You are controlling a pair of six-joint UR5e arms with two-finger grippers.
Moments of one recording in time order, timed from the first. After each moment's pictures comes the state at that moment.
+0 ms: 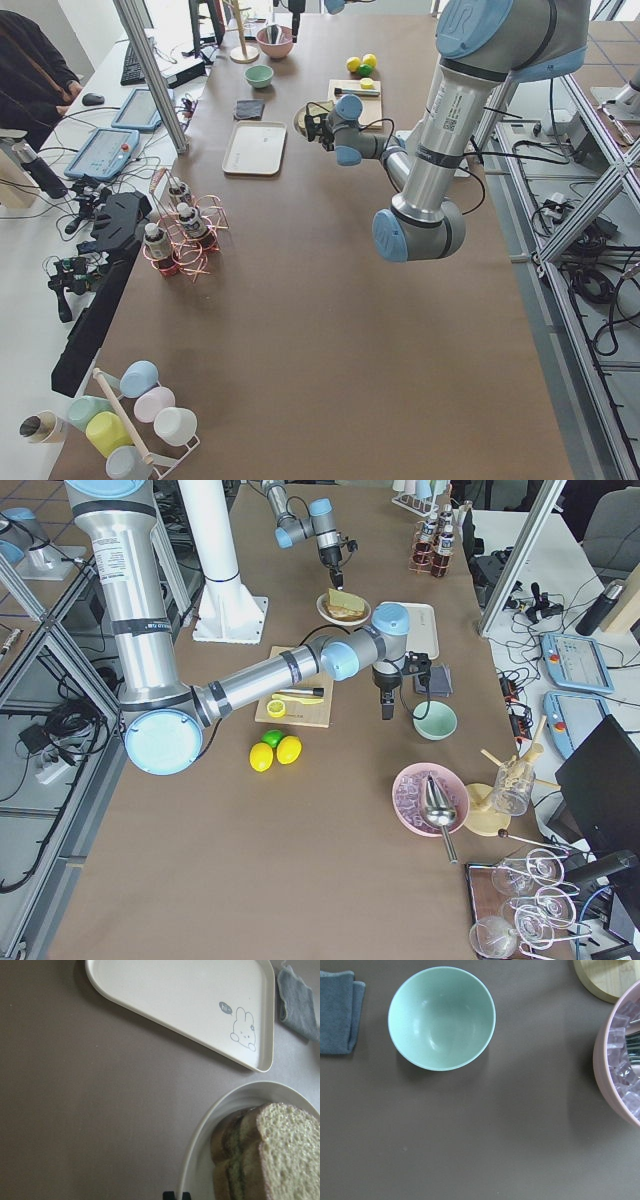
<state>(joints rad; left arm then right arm) -0.45 -2.06 -1.70 -2.32 -1.69 -1.68 1.18 -1.40 1.80 -1.47 2.22 0.60</state>
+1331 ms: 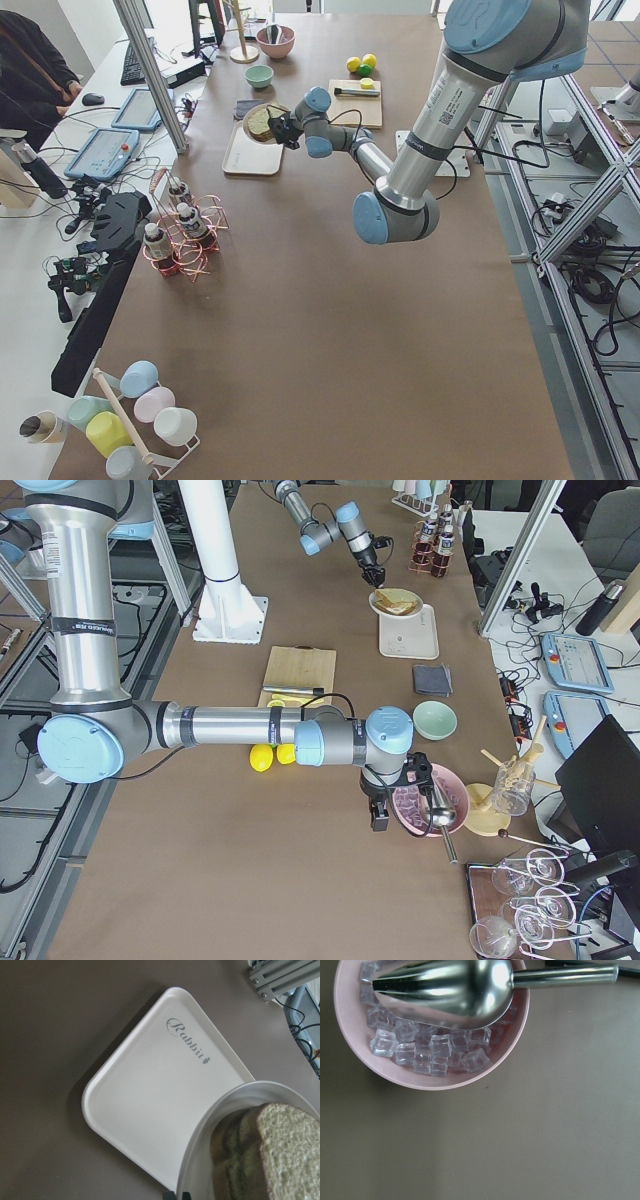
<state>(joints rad) -0.59 -2.22 -1.48 -2.25 -1.59 -1.94 1.55 -1.54 1.58 -1.54 2.29 -0.05</state>
